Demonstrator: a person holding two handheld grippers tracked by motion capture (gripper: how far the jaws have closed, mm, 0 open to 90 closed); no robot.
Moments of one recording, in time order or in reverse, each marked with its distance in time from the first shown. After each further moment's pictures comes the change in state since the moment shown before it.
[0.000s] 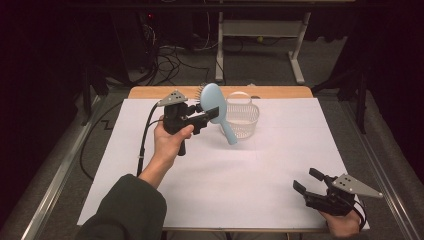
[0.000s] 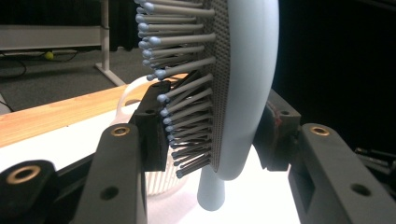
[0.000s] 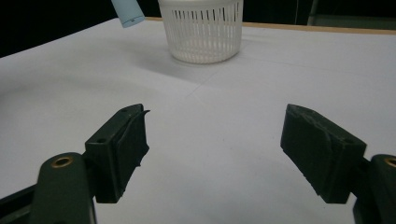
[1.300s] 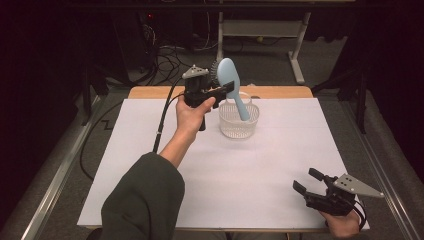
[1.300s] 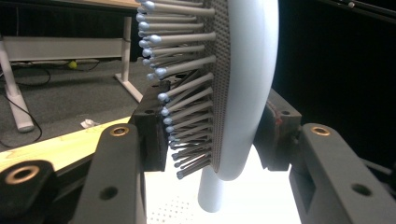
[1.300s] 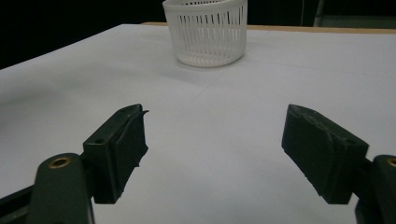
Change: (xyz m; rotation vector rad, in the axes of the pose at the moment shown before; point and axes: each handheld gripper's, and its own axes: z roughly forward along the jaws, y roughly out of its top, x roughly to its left) left arm 0.008 0.046 0.063 -0.036 0.089 -0.029; right arm 0.000 0.000 0.000 -0.015 0.024 0.019
